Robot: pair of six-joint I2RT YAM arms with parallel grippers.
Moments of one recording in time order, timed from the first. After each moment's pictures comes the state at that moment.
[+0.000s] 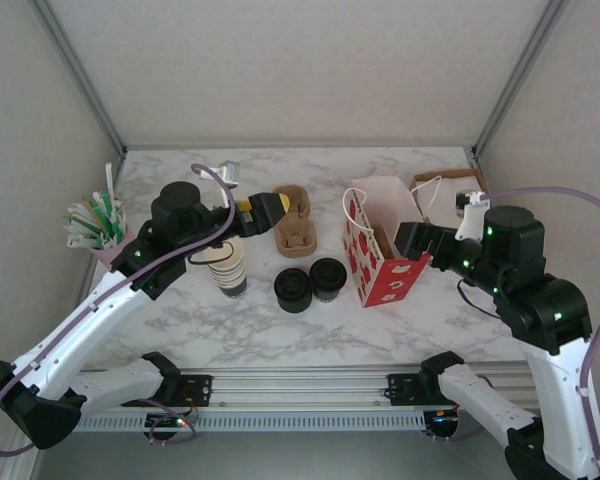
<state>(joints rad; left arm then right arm) -0.58 1.04 1.11 -0.28 0.31 -0.78 0.39 0.82 1.45 -1.15 -0.11 0.46</state>
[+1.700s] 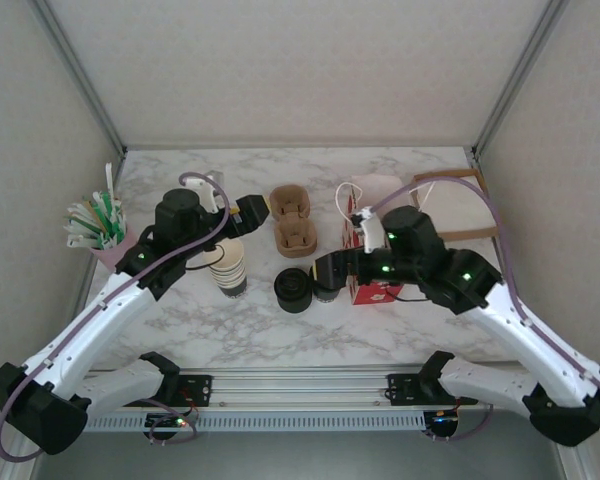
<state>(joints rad) -0.45 1.04 0.97 -0.29 0.18 -0.75 0.87 1.01 1.24 -0.85 -0.23 0.54</state>
